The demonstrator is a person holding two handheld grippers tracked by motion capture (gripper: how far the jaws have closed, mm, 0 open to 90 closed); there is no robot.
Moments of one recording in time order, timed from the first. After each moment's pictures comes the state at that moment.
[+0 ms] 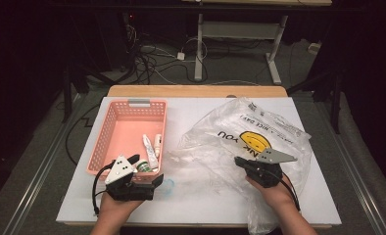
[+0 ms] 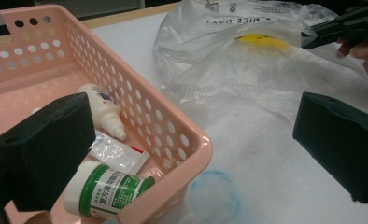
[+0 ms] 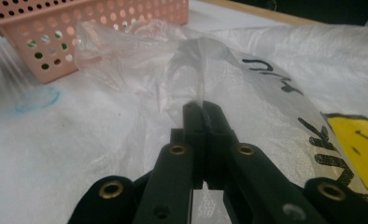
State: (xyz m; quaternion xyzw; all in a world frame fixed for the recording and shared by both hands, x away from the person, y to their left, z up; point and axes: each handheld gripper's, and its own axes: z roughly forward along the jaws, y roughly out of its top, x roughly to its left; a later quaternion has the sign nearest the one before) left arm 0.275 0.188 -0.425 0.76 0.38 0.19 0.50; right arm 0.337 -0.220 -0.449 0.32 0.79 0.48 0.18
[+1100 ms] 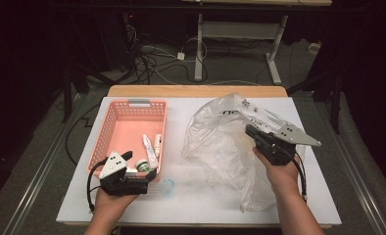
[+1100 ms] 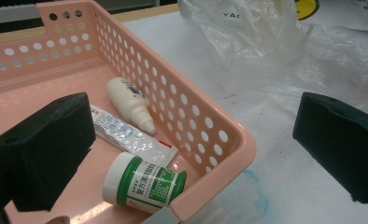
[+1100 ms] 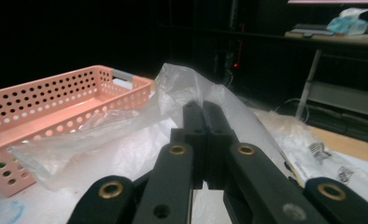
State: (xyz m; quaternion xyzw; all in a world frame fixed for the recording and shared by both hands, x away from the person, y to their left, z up) left arm 0.285 0.204 -0.428 0.75 0.40 0.20 0.49; right arm 0.355 -0.229 -0.382 0.34 0.70 0.57 0.28
